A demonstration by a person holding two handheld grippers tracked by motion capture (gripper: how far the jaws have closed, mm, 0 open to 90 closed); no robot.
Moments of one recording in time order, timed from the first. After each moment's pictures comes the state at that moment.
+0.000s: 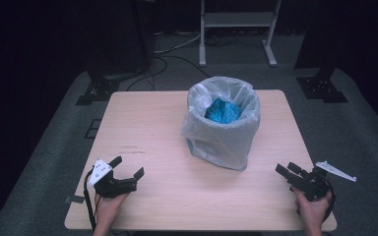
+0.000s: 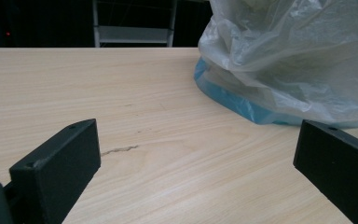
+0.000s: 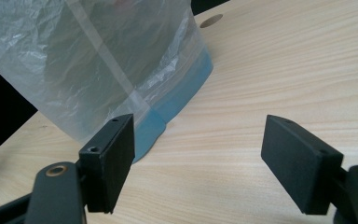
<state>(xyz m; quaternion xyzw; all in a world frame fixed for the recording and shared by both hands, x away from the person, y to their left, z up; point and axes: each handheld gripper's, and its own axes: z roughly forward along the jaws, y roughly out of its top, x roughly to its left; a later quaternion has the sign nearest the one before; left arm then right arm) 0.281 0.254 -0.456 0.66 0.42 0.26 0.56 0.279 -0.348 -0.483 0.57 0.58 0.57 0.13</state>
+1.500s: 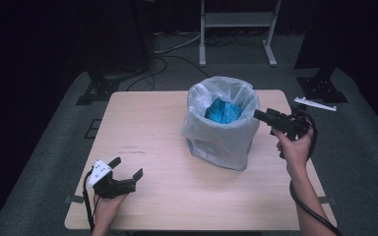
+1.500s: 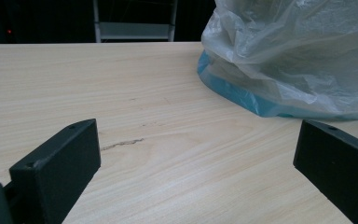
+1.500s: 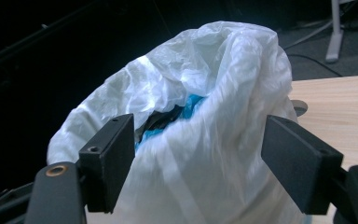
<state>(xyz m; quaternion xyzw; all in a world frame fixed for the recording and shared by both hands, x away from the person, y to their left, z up) 0.281 0.259 -0.459 0.67 0.42 0.26 0.55 0.388 -0.281 -0.341 0.51 0.62 0.59 0.10</state>
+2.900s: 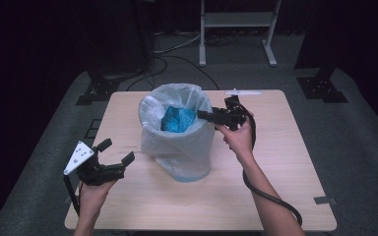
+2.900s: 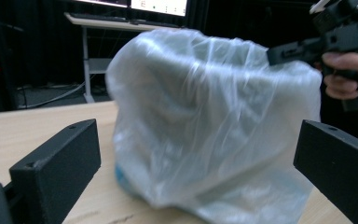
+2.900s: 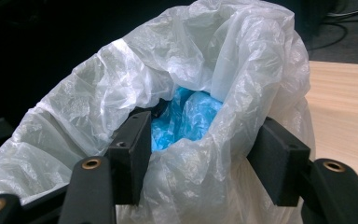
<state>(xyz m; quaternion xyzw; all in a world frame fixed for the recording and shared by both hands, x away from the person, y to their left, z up) 0.281 0.265 -0.367 0.65 0.38 0.27 0.60 0.432 -0.130 -0.343 0.43 0.71 0.56 0.03</state>
